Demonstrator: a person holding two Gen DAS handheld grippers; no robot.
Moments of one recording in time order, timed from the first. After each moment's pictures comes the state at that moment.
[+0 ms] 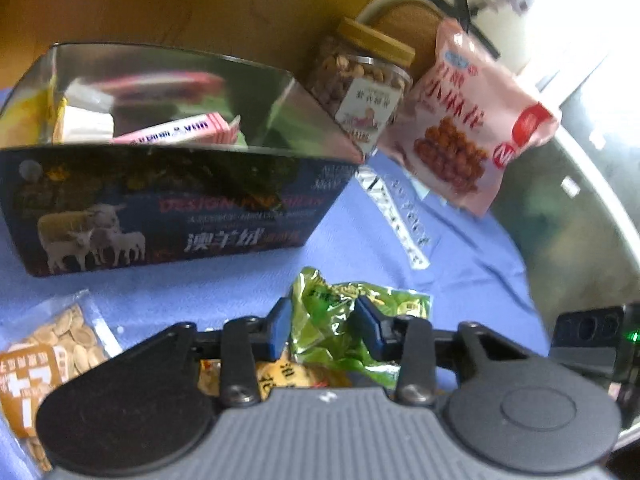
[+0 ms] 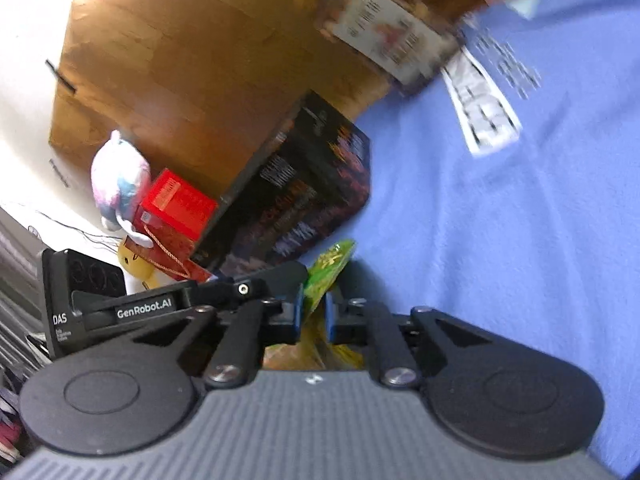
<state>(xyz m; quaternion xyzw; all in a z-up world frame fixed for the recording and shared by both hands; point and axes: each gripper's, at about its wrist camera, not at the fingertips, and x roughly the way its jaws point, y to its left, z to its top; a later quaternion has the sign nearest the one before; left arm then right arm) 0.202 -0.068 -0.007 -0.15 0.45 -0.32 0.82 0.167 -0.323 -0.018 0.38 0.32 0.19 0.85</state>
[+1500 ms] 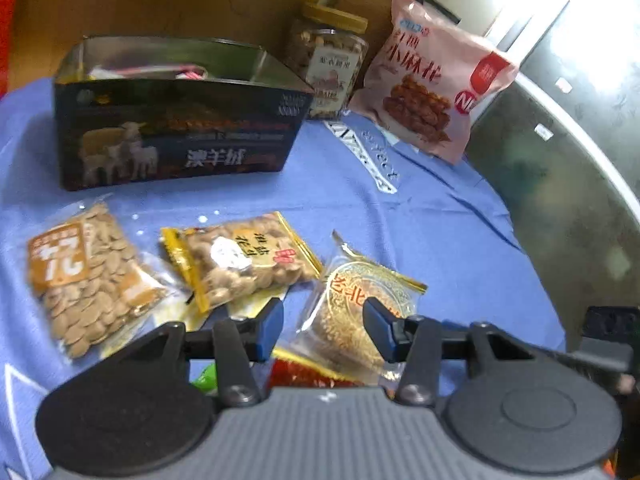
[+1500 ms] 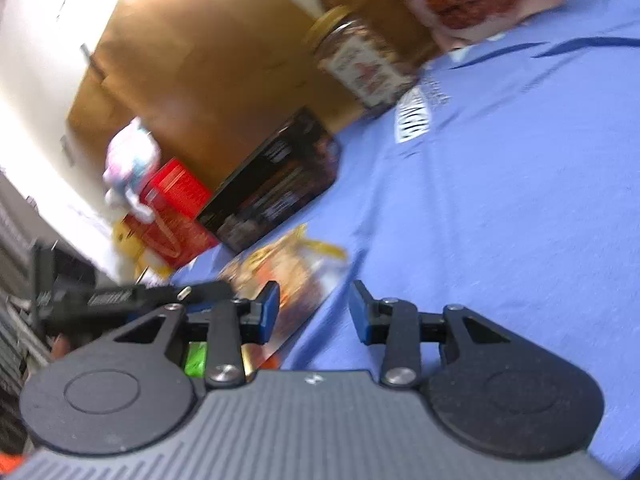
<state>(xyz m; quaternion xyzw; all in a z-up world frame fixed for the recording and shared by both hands) 0.126 -0.063 0.003 -0.09 0.45 -0.32 0.83 0.053 -0.333 -0.010 0.33 0.29 0.16 0.88</state>
